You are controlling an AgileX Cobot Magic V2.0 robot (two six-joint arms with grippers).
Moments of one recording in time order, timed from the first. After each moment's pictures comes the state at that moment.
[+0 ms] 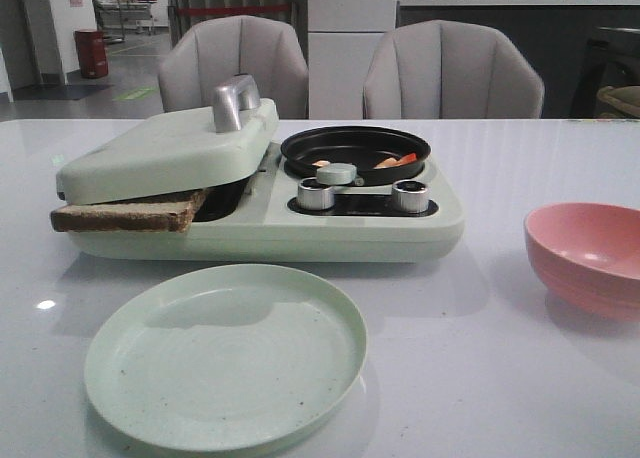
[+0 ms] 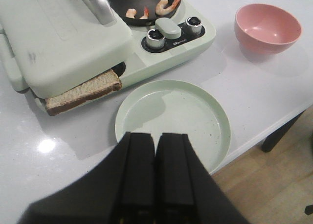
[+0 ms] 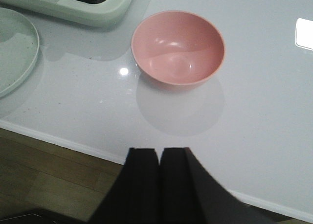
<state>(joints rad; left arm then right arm) -0.52 0.60 -0.66 -0.17 0.70 0.11 0.19 0.36 -0.58 0.00 0.96 -0.02</state>
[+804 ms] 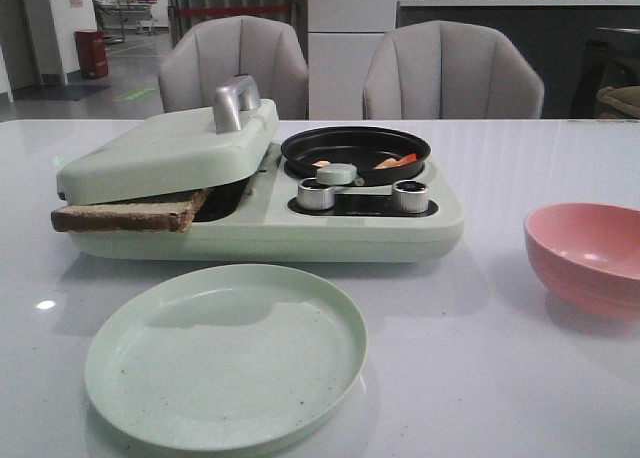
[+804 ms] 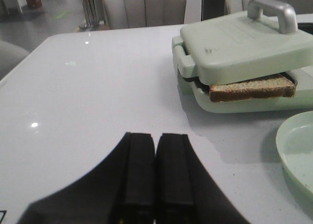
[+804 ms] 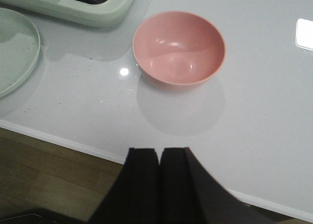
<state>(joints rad) -0.08 0.00 0.00 0.04 0.24 -0.01 0.19 0.36 -0.58 0.00 0.95 -0.02</state>
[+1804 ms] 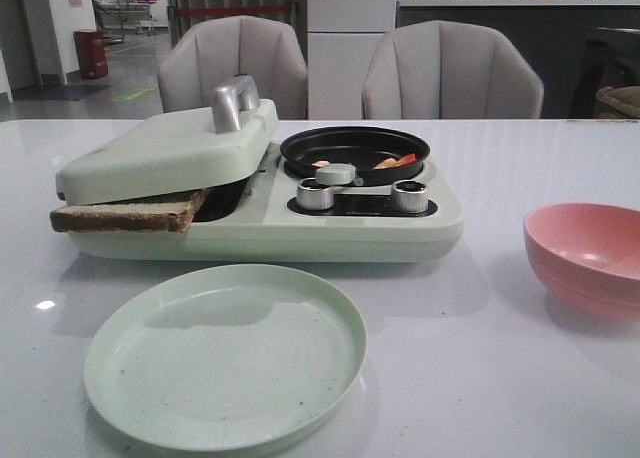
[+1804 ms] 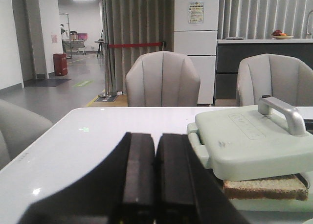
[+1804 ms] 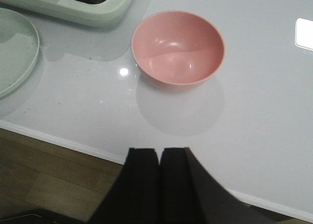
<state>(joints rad) -0.01 0.00 0.00 0.02 -0.04 -0.04 0.19 0.36 -0.58 0.00 0.95 -0.02</state>
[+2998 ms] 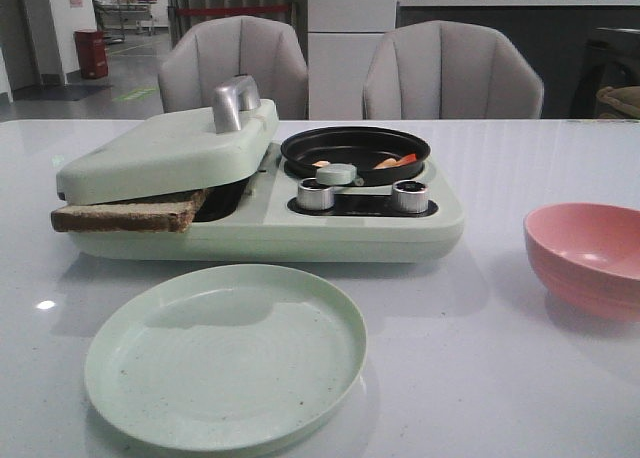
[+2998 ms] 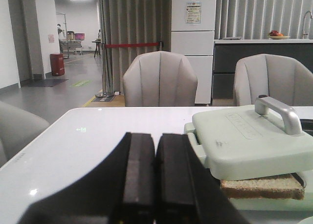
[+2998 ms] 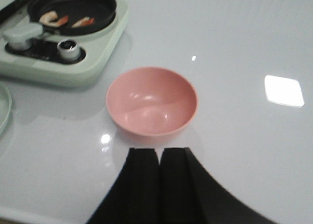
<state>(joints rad) -0.02 0.00 0.00 0.01 -0.04 -0.04 0.09 0.19 -0.33 0.00 0.58 -0.02</state>
